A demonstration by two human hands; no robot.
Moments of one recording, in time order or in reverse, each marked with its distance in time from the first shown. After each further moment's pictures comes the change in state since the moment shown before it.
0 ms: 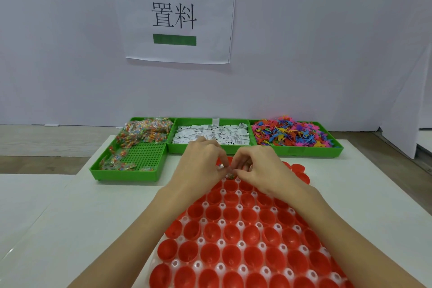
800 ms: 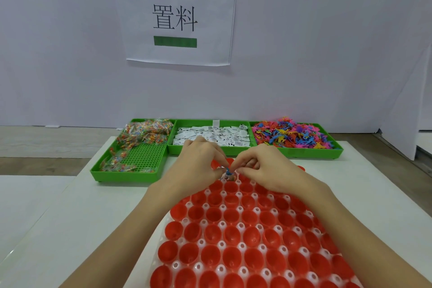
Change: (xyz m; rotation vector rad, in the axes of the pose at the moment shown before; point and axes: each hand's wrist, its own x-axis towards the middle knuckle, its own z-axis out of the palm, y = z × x) left_hand 0.003 -0.010 -0.012 0.001 -0.128 0.038; right_hand 0.000 0.003 -0.018 0.021 -0.138 0.002
